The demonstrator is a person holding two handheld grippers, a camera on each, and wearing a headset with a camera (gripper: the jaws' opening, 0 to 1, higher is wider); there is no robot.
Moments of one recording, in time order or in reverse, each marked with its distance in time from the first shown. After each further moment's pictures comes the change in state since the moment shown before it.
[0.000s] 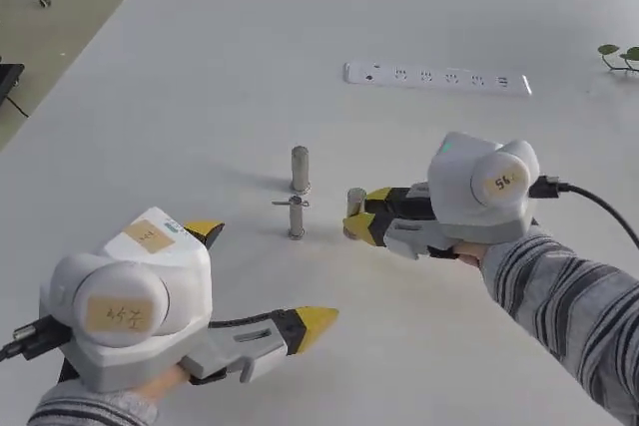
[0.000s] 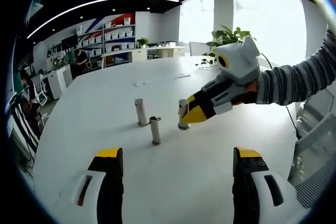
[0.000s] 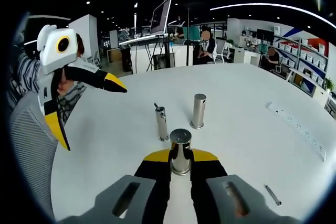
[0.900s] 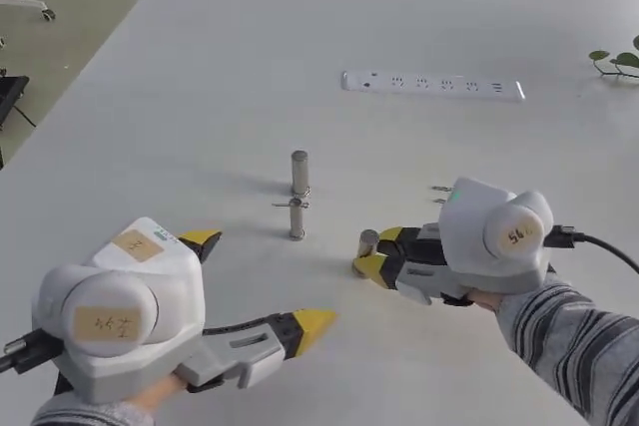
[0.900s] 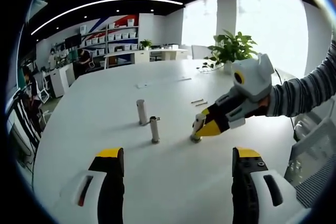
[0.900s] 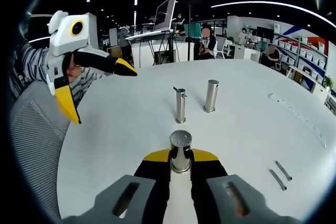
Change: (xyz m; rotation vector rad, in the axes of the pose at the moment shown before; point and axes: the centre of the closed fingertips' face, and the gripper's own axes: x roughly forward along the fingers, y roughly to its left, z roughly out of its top) left arm -0.014 -0.003 0.000 -0.024 -0.022 0.014; right arm -0.016 0.024 -0.025 0.011 0.019 0.003
